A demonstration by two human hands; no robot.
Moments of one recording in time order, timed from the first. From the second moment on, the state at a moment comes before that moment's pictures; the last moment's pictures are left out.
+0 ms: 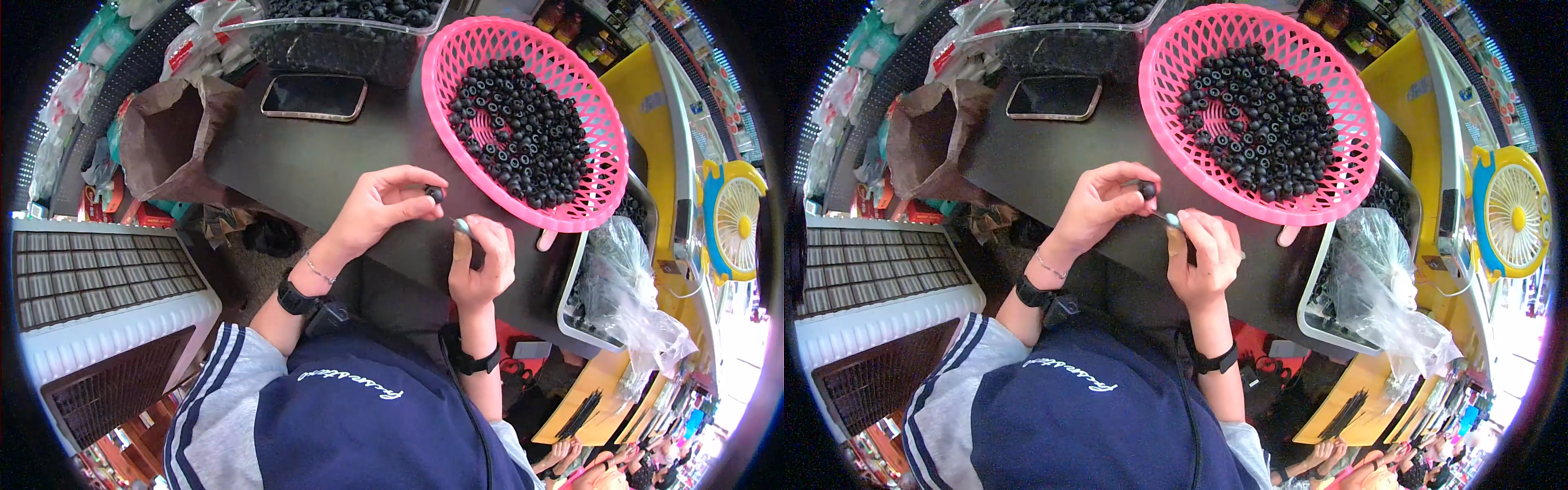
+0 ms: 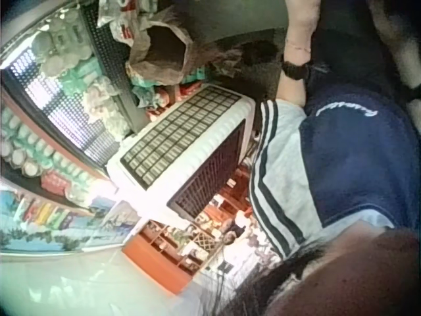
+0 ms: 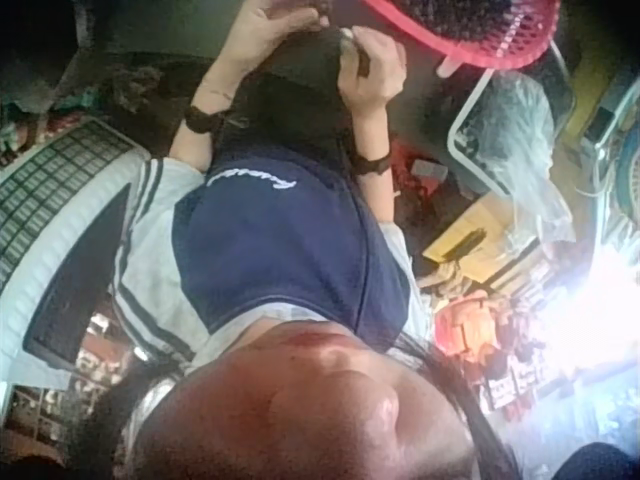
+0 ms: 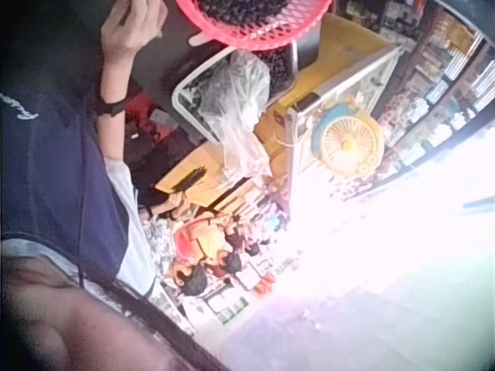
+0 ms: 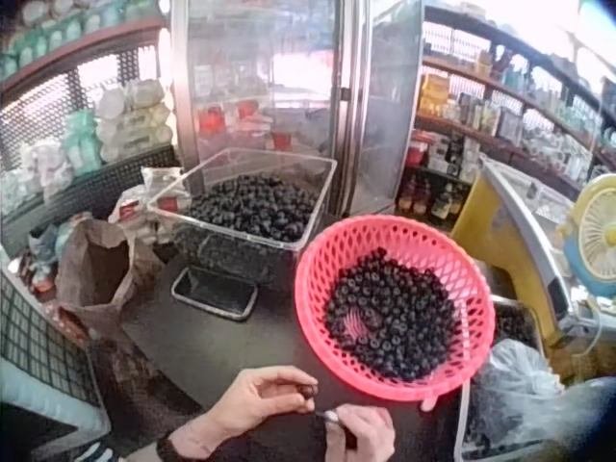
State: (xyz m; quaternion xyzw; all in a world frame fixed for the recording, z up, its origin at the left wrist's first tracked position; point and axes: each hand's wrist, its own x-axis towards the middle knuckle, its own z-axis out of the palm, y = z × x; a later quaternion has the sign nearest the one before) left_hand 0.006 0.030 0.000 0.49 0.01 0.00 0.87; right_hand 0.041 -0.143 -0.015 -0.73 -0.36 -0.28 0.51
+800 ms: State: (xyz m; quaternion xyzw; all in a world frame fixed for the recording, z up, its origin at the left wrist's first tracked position) left_hand 0.008 0.023 -0.005 0.50 -0.07 0.06 0.86; right_hand 0.041 -0.140 -0.012 -0.74 -0.37 -0.30 0.48
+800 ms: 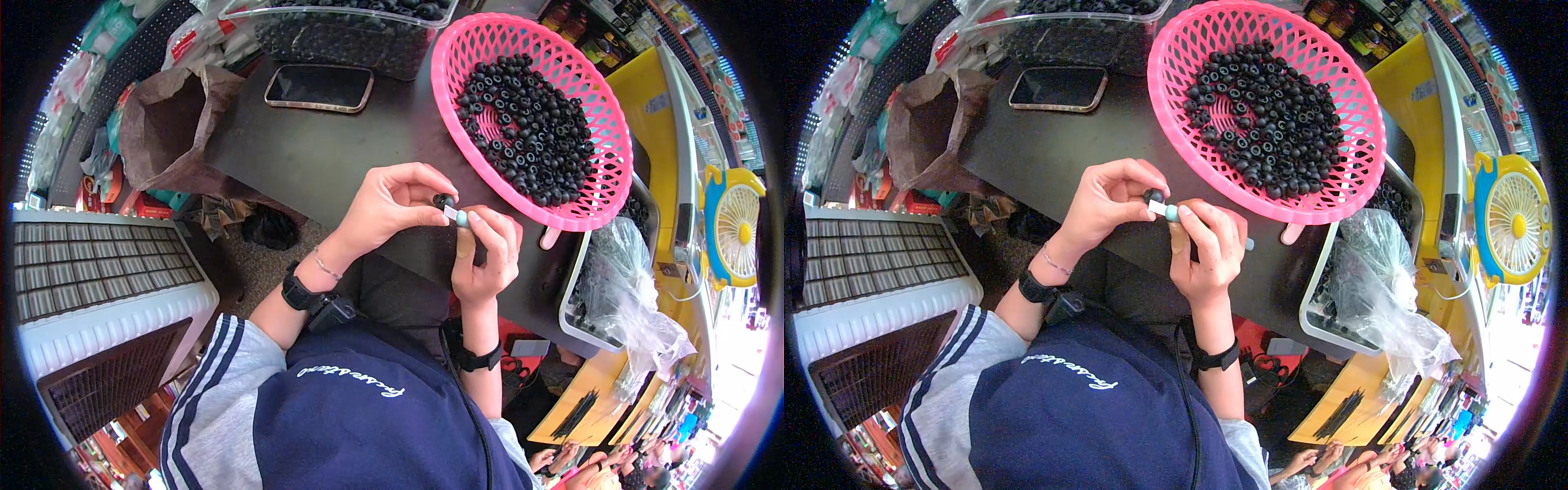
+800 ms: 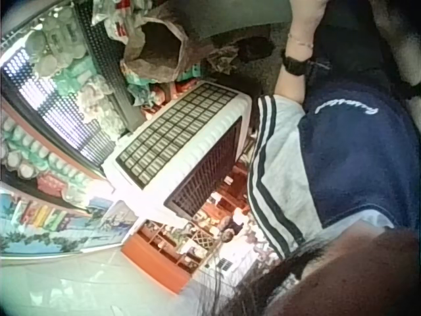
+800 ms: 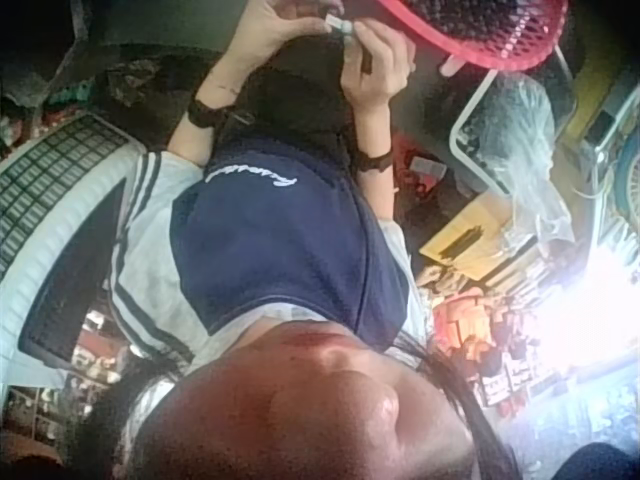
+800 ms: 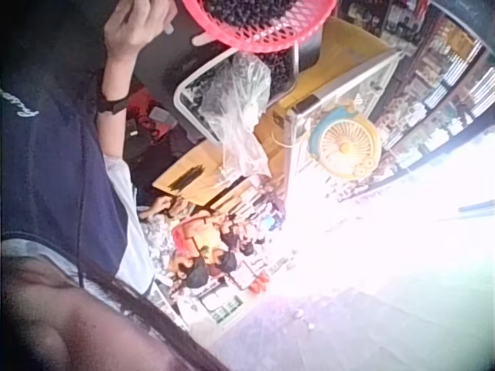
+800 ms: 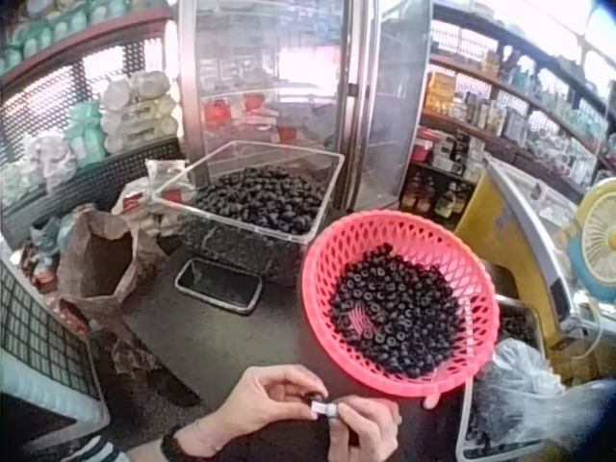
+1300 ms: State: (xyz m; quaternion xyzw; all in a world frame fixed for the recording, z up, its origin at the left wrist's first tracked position) left_hand 0.003 0.020 -0.001 0.54 -0.09 0.12 0.83; right_hand 0.041 -0.141 -0.013 -0.73 -0.38 -0.30 0.49
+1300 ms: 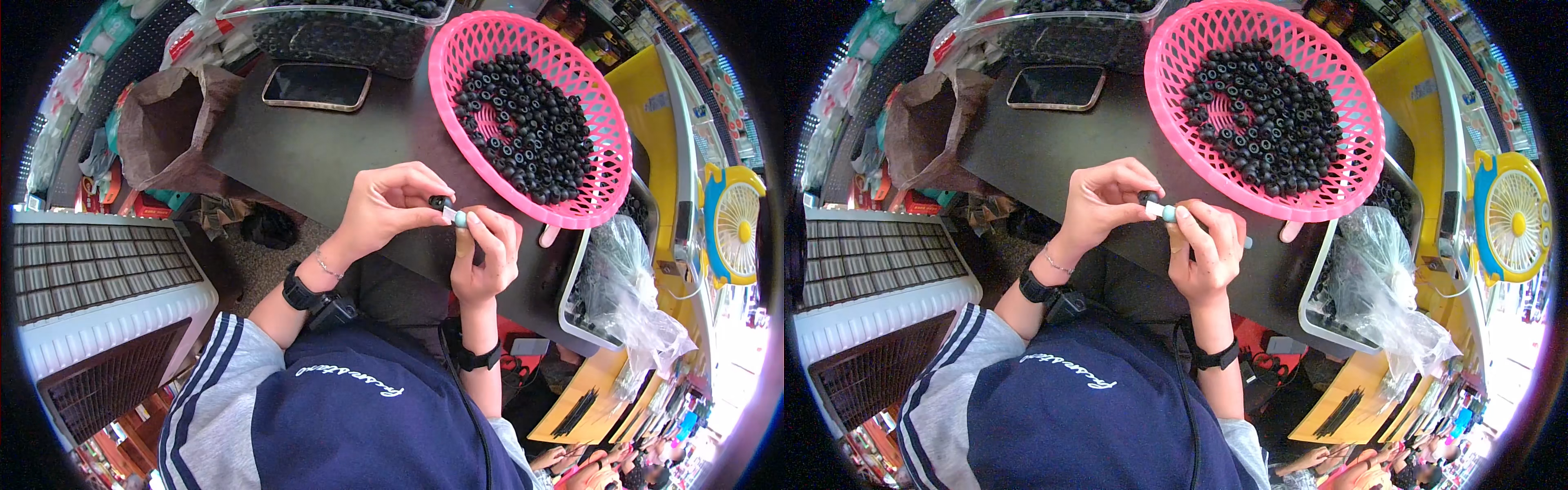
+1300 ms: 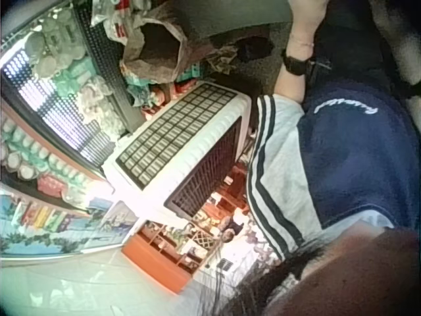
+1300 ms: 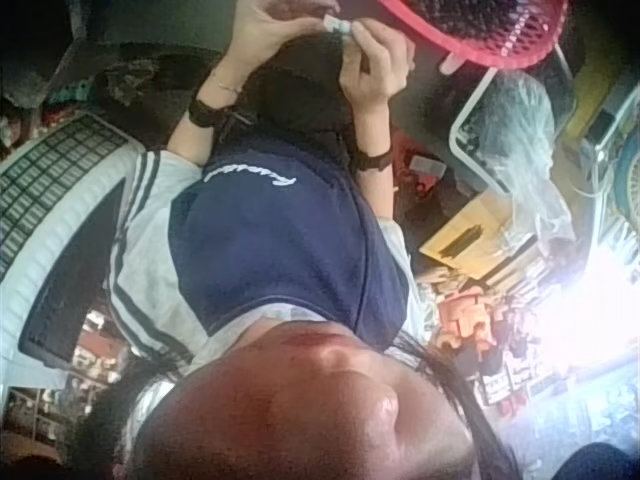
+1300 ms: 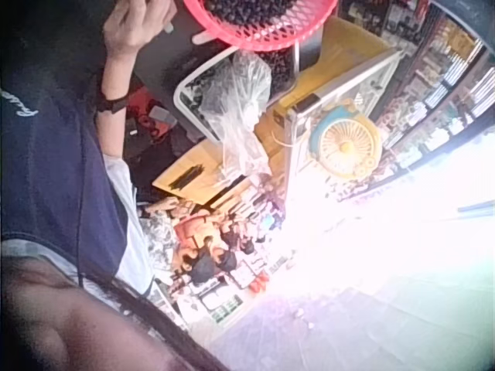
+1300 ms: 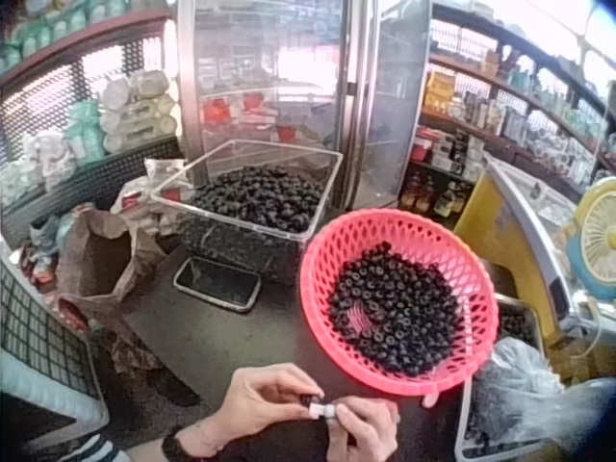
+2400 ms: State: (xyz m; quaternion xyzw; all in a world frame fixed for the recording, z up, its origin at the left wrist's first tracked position) left_hand 0.001 0.007 0.002 0.49 -0.05 0.10 0.86; right_hand 0.040 -0.145 -0.026 -0.71 -0.29 -0.31 0.56
